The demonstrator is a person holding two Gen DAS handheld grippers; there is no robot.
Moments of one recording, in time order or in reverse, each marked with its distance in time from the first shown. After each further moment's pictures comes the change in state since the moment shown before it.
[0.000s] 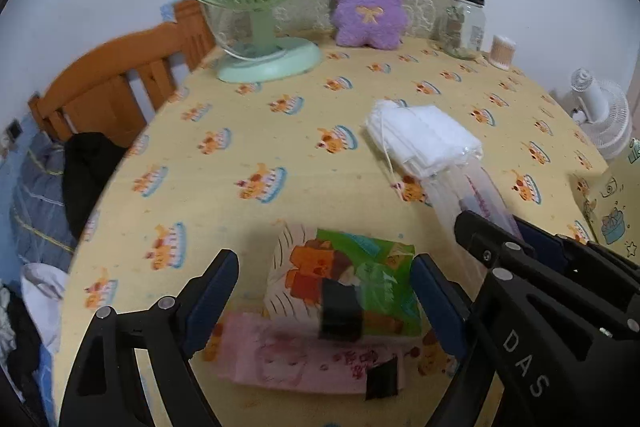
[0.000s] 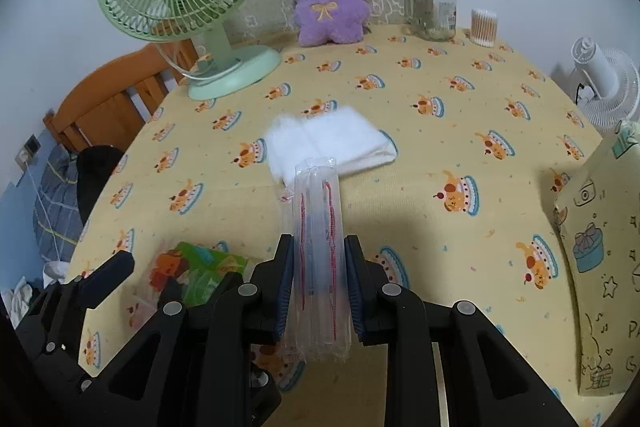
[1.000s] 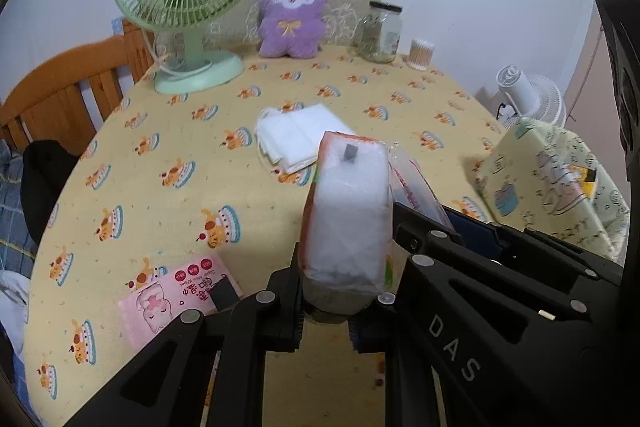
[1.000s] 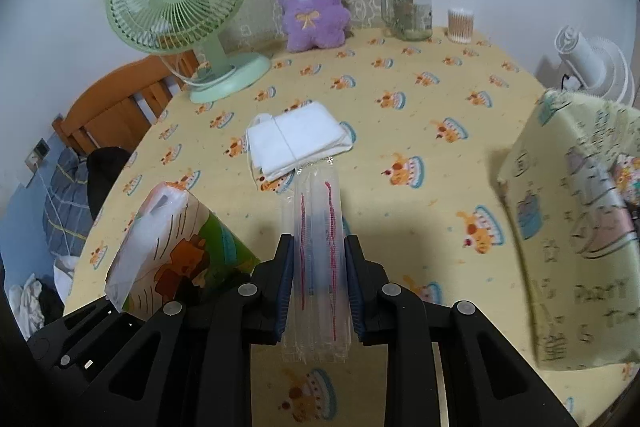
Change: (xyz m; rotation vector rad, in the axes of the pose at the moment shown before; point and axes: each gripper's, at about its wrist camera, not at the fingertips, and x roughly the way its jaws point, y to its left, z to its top) left arm -0.060 -0.050 -0.015 0.044 -0.030 -0.177; right arm -0.054 -0.033 -0.019 0.007 -0.022 0.023
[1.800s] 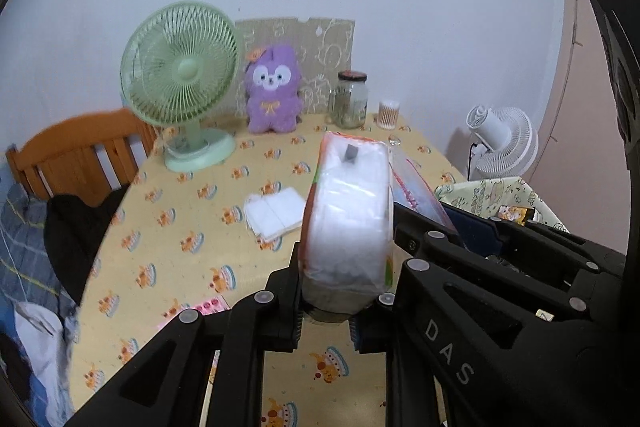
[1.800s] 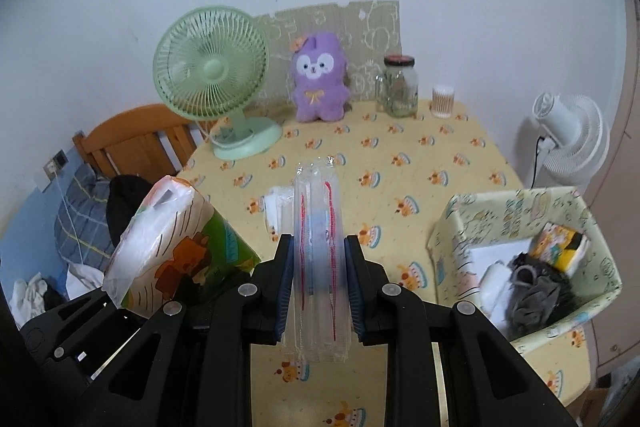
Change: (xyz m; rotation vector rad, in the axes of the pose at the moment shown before) left arm -0.099 -0.052 0.029 0.065 -0.168 0.026; right arm -0.119 -0.010 0.026 -0.067 -0.161 0.005
